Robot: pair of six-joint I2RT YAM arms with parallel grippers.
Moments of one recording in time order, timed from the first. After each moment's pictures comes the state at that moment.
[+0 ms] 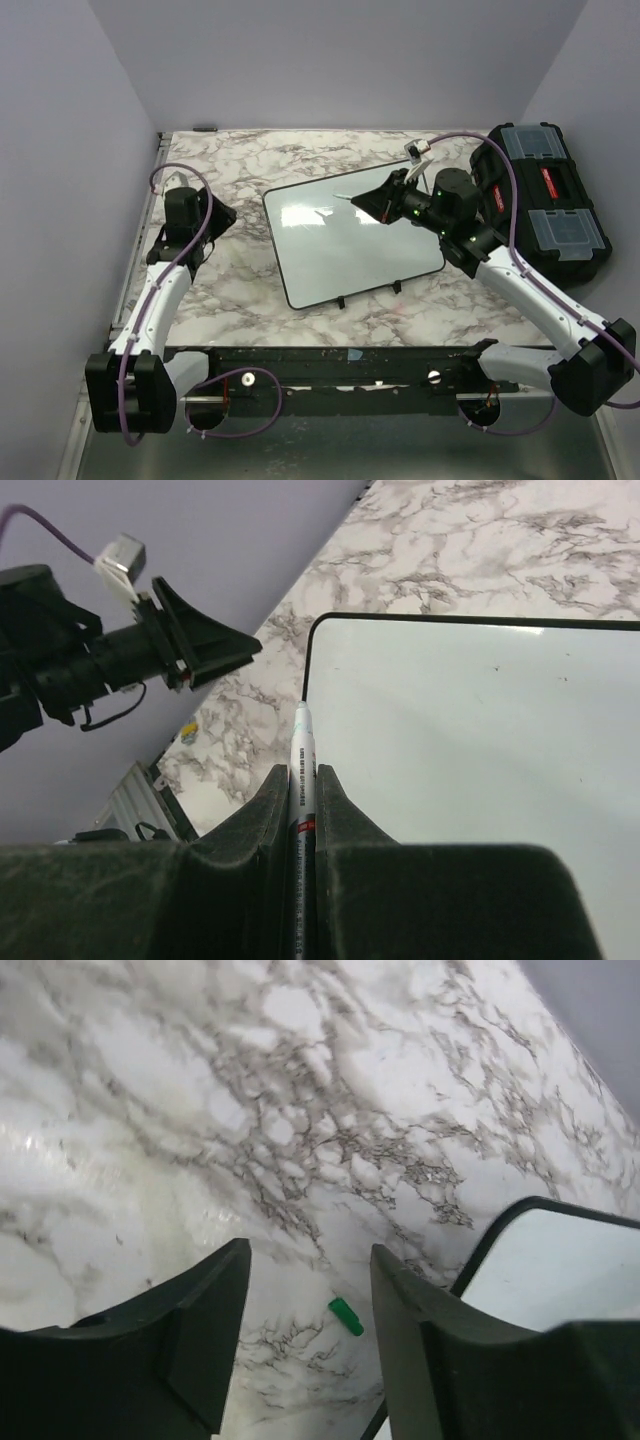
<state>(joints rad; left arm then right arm) -0.02 1.08 0.74 -0.26 0.00 -0.76 0.56 1.17 1.00 0.05 -0.34 0.49</state>
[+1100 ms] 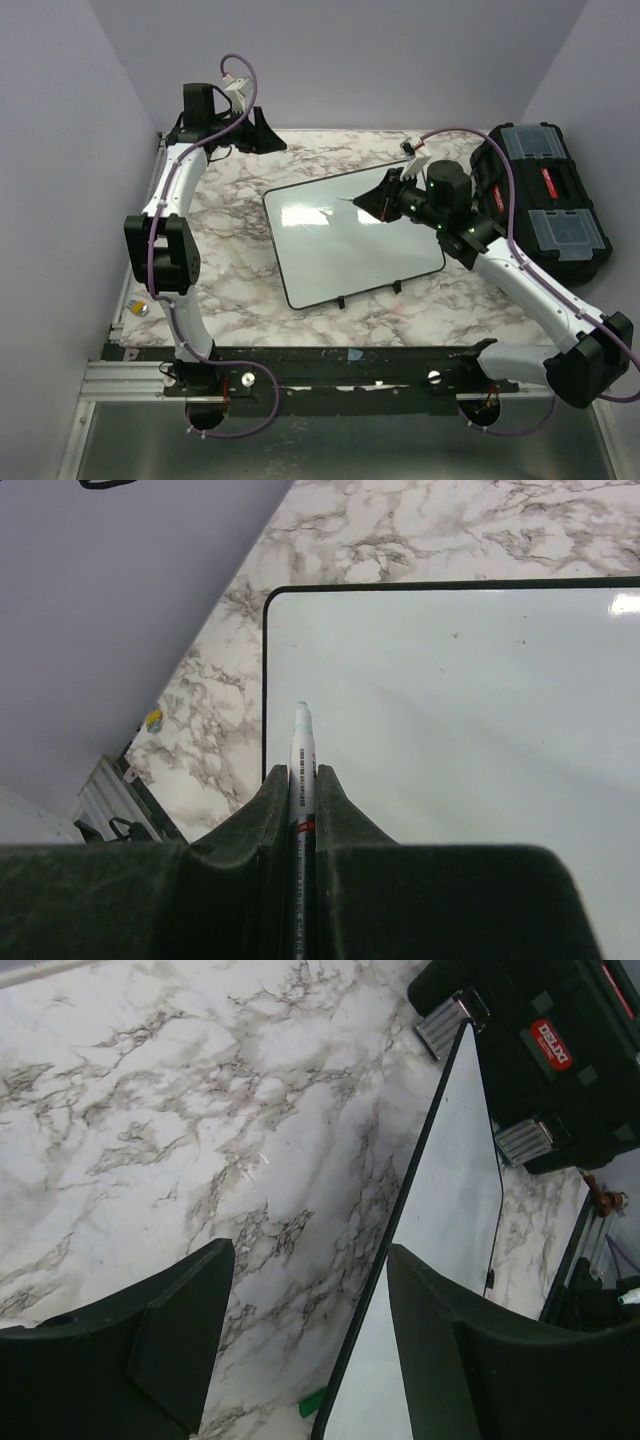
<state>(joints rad) -0.02 1.92 1.81 -0.40 0.92 -0.15 0.56 1.21 1.07 -0.12 -0.27 0.46</state>
